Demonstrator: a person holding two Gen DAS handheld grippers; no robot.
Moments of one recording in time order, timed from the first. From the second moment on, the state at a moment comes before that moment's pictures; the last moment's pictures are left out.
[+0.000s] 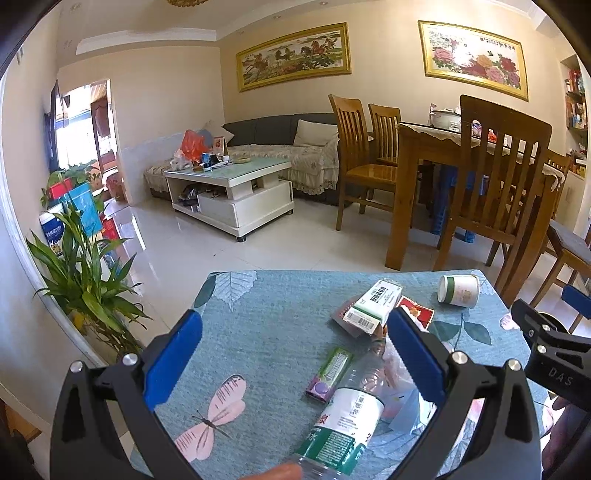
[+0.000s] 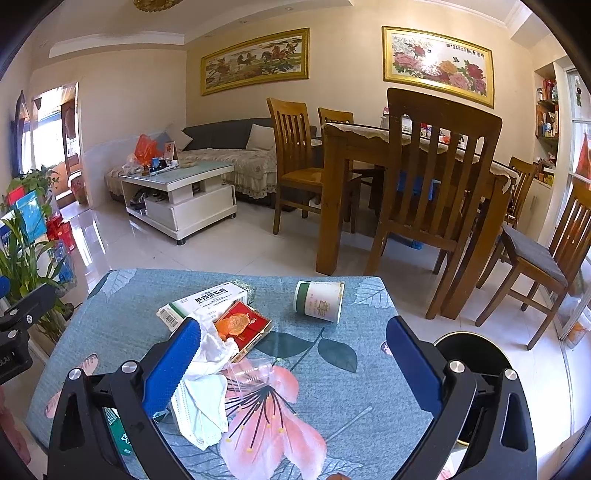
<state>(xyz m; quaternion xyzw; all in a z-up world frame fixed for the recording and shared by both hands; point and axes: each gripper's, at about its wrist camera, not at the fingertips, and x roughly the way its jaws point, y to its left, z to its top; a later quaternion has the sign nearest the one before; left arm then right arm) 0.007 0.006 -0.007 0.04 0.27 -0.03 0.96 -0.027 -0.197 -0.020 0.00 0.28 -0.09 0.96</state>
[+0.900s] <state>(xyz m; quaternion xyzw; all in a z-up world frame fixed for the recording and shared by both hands) 0.009 0.006 -0.010 0.03 0.28 -0.03 0.96 -0.027 -0.199 -0.018 0.01 0.28 -0.09 0.96</state>
